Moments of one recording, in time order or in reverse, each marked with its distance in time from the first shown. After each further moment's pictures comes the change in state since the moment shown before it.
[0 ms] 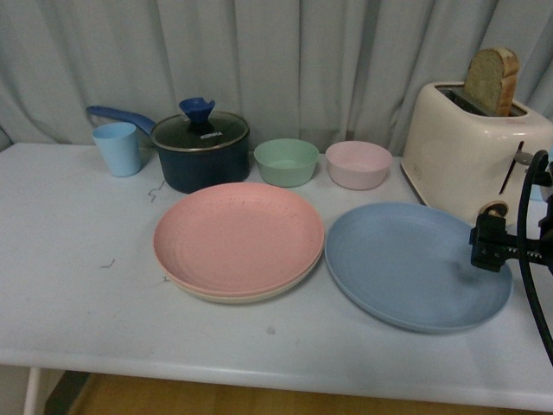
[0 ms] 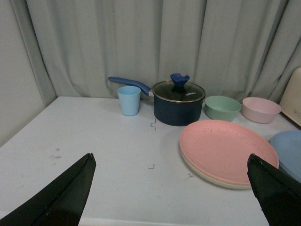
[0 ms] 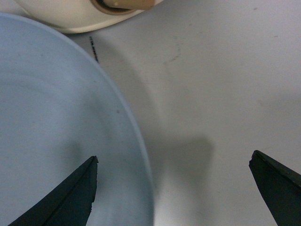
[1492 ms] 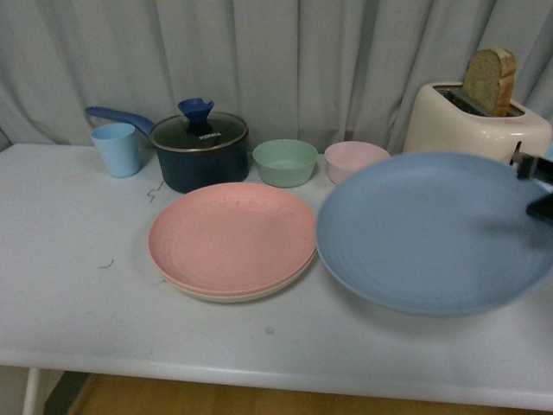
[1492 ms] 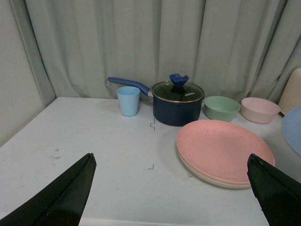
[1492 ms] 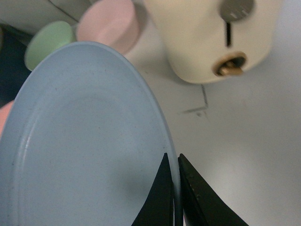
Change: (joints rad) left arm 0.000 0.000 0.000 0.000 0.000 0.000; right arm 0.009 -0.390 -0.296 0.199 -0.249 0.052
